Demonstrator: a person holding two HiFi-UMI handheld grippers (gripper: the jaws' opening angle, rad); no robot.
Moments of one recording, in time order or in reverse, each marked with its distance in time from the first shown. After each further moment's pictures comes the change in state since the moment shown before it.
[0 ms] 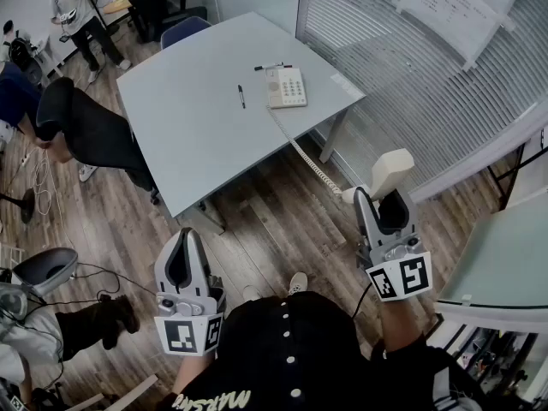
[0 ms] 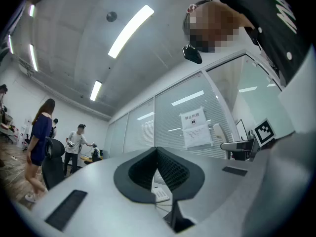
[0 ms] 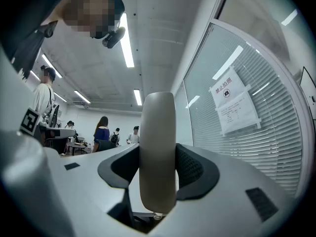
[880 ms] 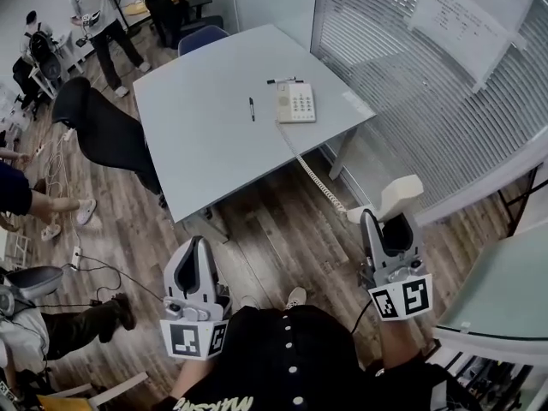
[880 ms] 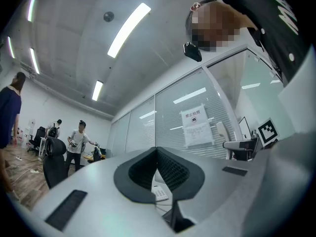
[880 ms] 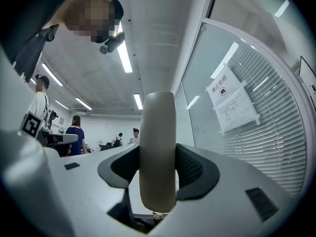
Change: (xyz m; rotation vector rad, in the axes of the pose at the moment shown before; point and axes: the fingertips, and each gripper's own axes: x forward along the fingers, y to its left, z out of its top) left arm 0.014 -0.040 -0.006 0.009 0.022 0.041; right arm -0.012 -0.038 -0.001 0.064 -0.028 0.037
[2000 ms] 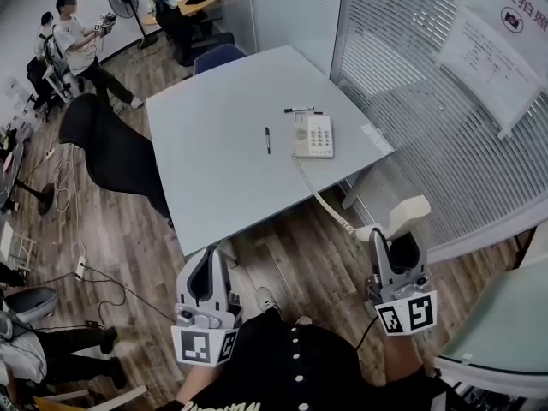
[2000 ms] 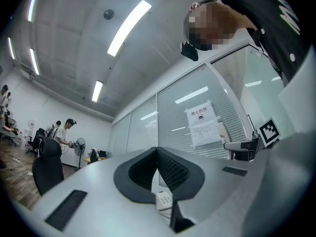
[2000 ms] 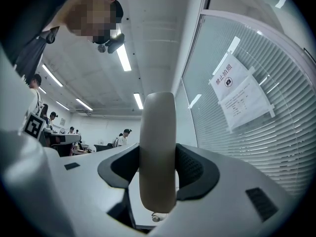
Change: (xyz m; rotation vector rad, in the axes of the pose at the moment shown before) left arm 0.087 0.031 -0.019 0.015 -0.021 0.012; right arm 0.089 -0.029 -0.017 0.010 -0.007 0.026
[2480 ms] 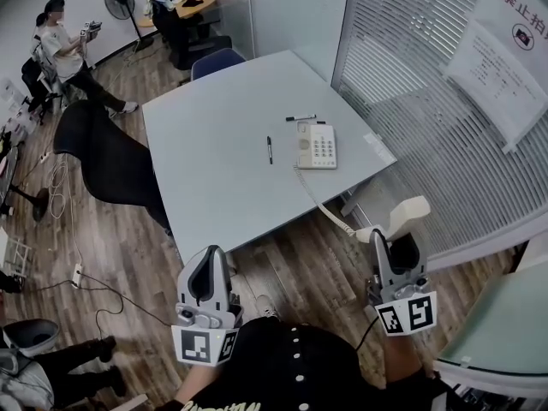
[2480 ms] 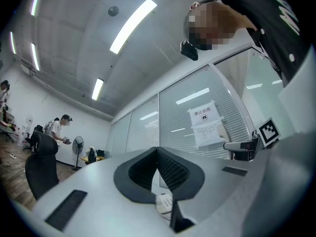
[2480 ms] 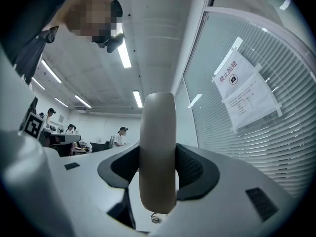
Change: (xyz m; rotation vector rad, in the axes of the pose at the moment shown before) left arm 0.034 0.037 -0.012 -0.024 -0.011 -0.017; right arm 0.046 0.006 -0.006 -0.022 0.008 -0.016
